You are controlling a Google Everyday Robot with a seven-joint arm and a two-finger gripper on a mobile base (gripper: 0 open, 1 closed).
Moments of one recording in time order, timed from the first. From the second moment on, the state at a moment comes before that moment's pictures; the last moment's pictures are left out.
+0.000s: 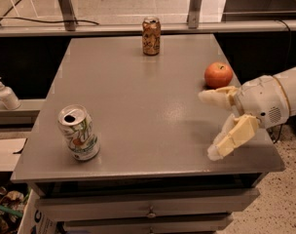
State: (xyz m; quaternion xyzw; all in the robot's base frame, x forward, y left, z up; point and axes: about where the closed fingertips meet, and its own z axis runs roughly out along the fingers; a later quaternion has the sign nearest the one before) arm 0.427 -0.122 0.881 -0.54 0.67 0.38 0.33
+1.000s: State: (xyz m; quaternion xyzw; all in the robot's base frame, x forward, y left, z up) arm 0.429 -0.083 0.885 -0.55 0.61 0.42 0.38
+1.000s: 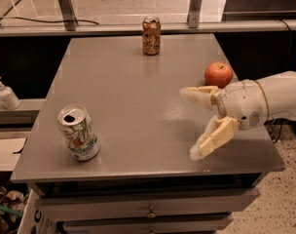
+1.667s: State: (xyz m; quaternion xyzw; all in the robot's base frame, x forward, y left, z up) arm 0.415 -0.004 0.900 -0.56 0.58 0.43 0.40
